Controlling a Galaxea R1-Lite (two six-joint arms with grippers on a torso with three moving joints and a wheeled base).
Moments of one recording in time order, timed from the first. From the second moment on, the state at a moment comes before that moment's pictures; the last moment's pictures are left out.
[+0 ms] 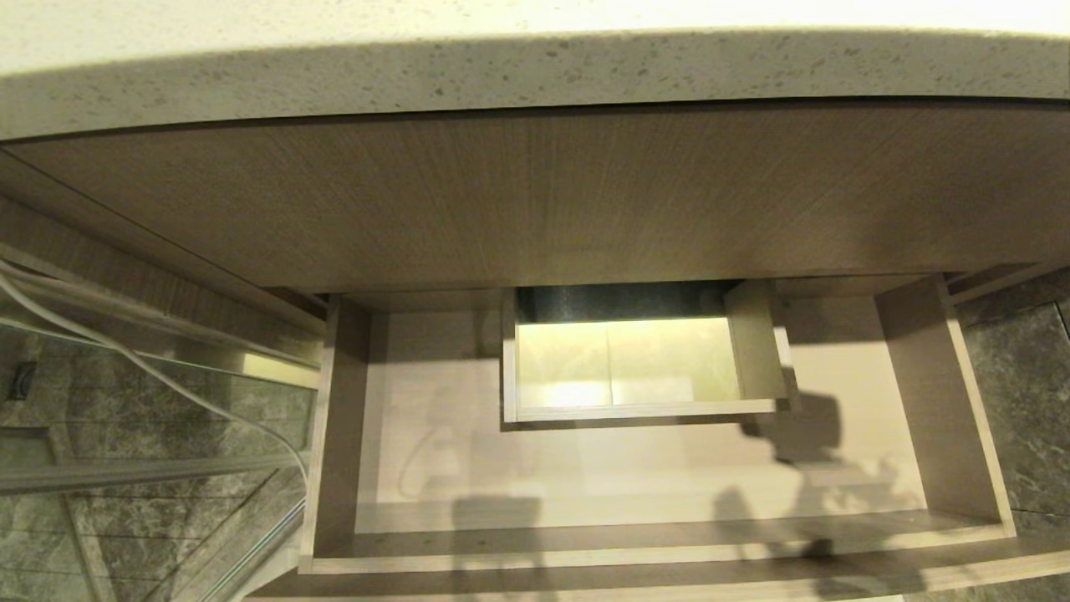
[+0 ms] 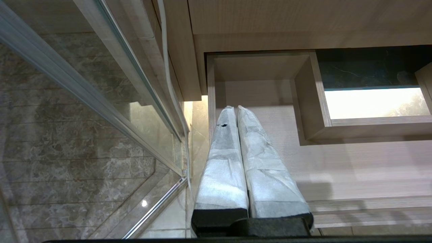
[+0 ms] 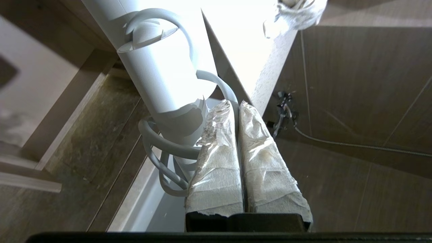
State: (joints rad) left arm 0.00 0.00 0.00 -0.23 0.00 -0.01; right arm -0.31 0.62 -1.47 0.64 -0.03 -1.14
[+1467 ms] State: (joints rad) left arm 0.00 0.00 0.00 -0.23 0.00 -0.01; right arm -0.30 0.76 -1.57 0.36 -0.03 -1.13
